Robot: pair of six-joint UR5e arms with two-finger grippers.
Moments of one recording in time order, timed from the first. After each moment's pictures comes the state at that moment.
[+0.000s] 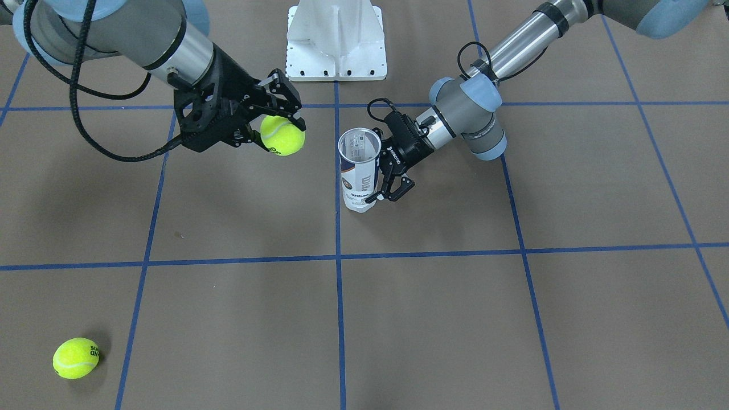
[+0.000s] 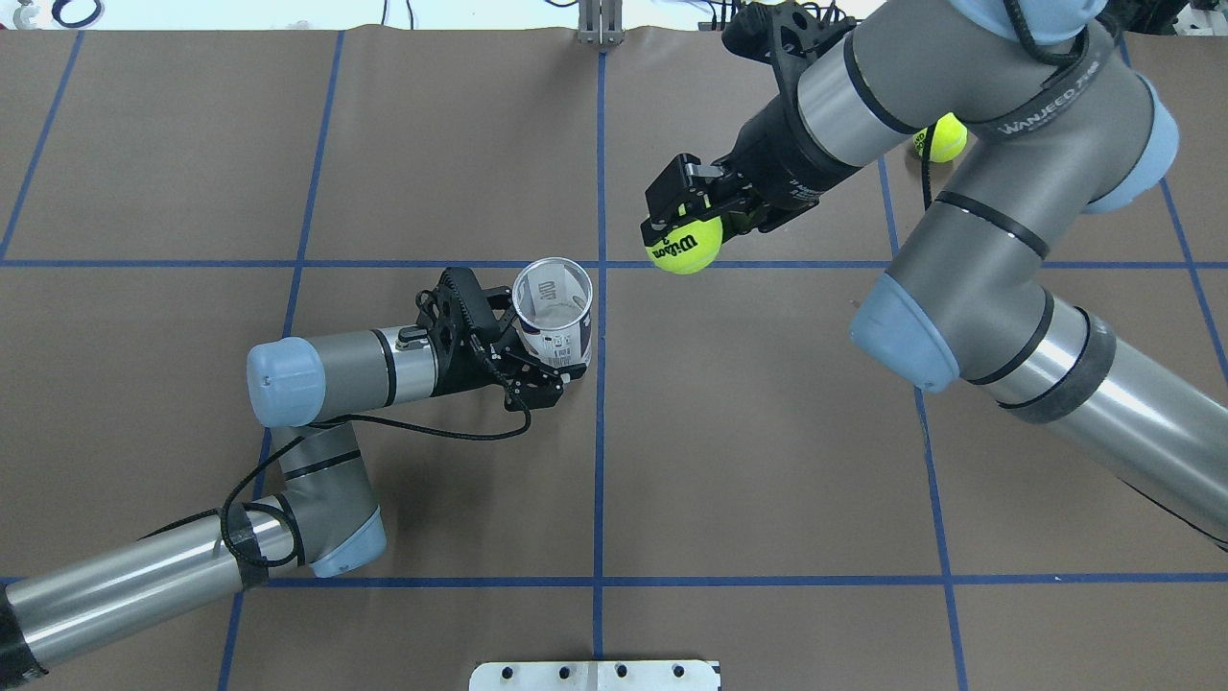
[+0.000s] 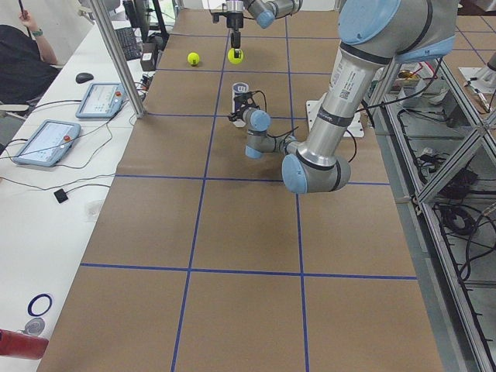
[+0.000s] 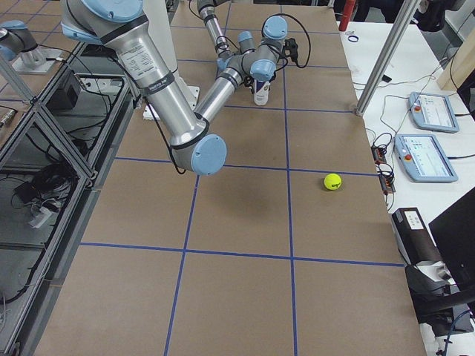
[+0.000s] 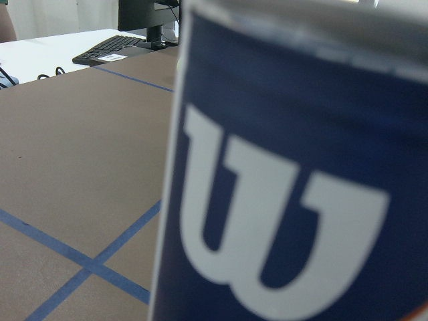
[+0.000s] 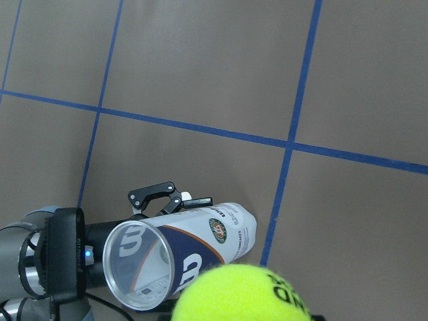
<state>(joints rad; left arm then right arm) -0.47 -2.15 -1.20 -3.15 -1.66 -0.43 0.81 -0.93 1.80 -1.25 2.33 1.09</state>
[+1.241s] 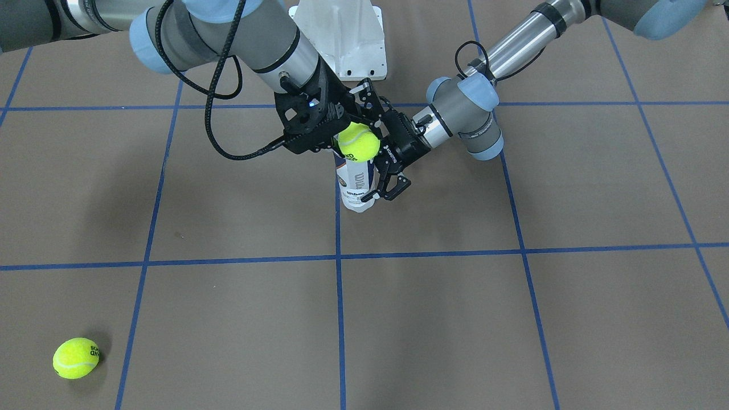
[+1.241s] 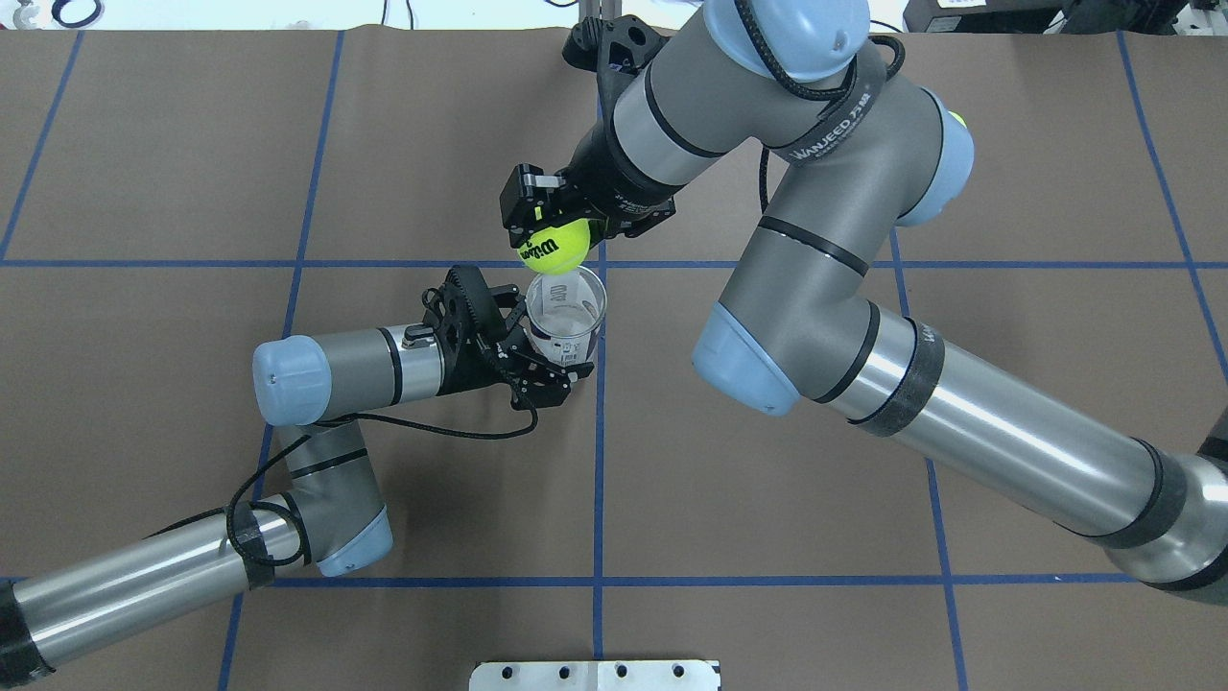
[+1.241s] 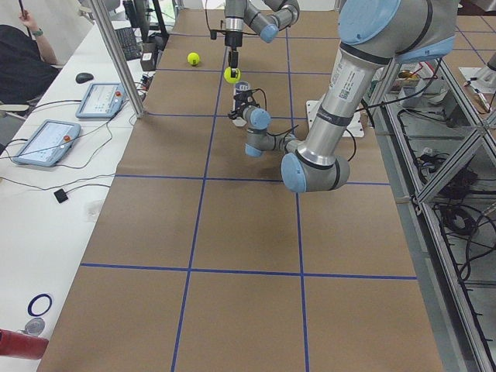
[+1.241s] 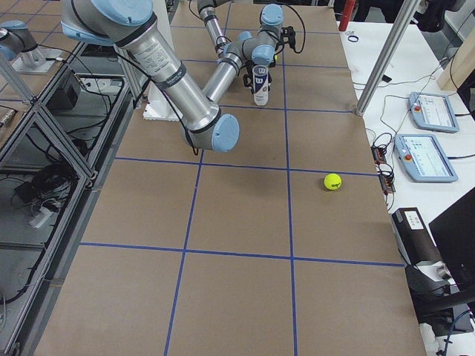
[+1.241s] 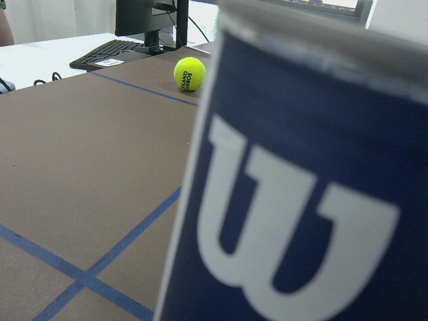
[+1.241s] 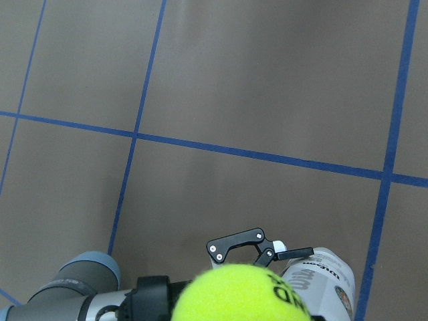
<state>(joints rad) -0.47 -2.16 -1.20 -3.15 -1.67 -0.43 0.70 -0.74 1.65 -1.25 2.18 1.15</state>
